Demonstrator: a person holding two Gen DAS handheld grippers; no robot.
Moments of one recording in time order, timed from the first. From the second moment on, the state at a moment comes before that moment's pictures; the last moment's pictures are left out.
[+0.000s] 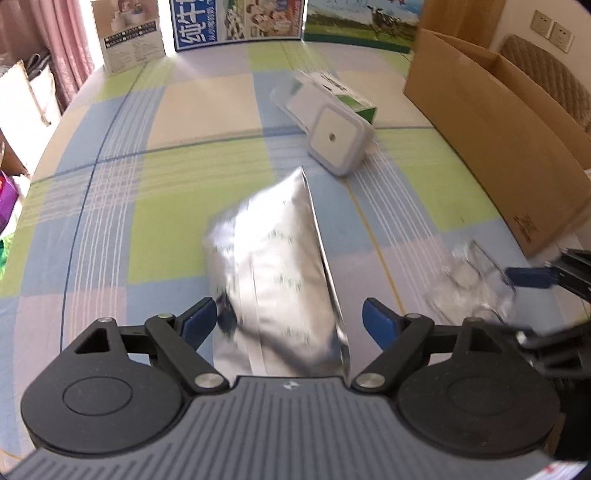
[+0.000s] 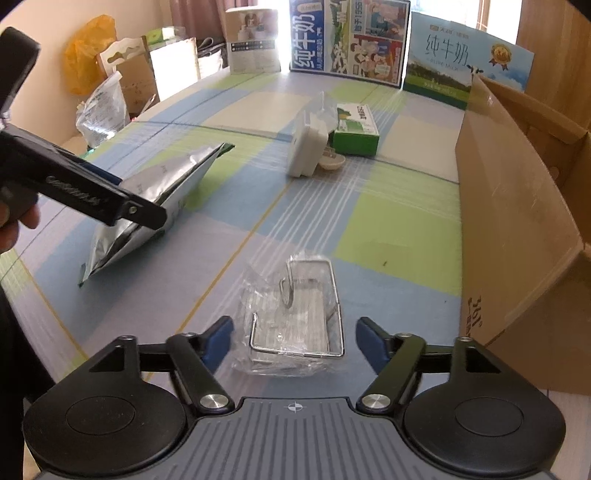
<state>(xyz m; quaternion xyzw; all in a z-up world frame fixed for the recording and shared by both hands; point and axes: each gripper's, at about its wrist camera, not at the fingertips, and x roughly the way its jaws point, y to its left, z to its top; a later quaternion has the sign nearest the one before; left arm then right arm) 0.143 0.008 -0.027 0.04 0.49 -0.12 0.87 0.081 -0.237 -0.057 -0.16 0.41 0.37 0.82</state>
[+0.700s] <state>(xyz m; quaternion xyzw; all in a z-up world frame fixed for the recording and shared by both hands) 0.147 0.000 -0.041 0.06 0.50 -0.16 0.85 0.092 -0.236 -0.066 -0.14 0.43 0.37 0.81</state>
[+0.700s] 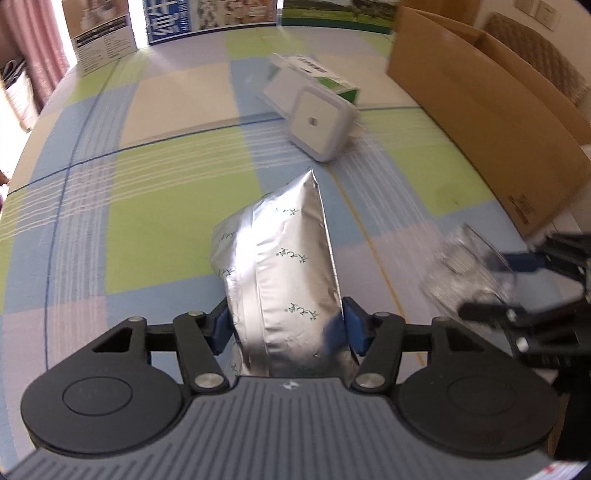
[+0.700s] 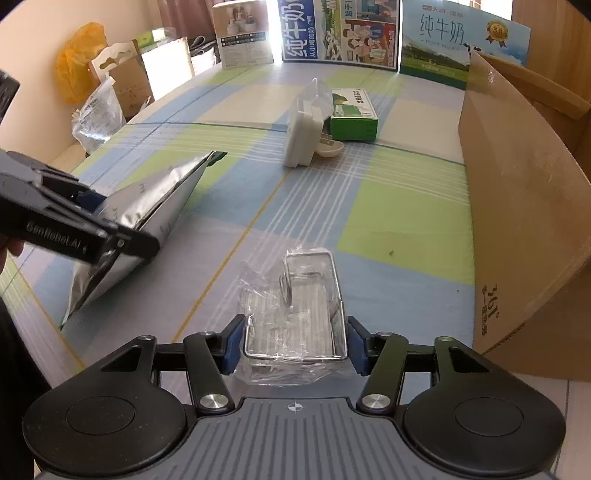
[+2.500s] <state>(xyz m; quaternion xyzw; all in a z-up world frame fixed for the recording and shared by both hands) 0.084 -0.140 0.082 0.12 0.38 -0.27 0.88 0.070 -0.353 0.073 -0.09 0.28 0.27 0.92</state>
